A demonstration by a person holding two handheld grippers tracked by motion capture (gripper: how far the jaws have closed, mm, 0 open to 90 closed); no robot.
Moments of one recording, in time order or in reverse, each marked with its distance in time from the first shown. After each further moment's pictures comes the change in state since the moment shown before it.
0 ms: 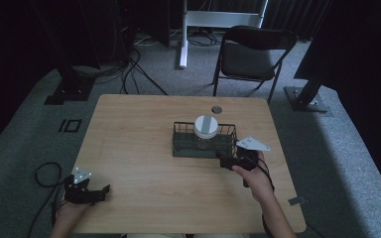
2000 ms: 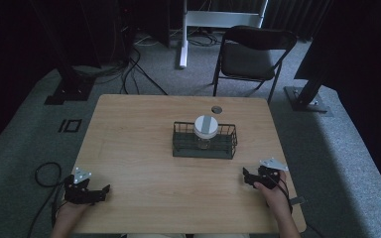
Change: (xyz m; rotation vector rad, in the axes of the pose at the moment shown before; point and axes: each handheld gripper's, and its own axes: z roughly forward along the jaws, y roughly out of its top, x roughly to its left) left arm 0.000 0.000 0.000 0.000 0.000 0.000; right arm -0.068 -0.099 -0.018 0.192 -0.271 0.093
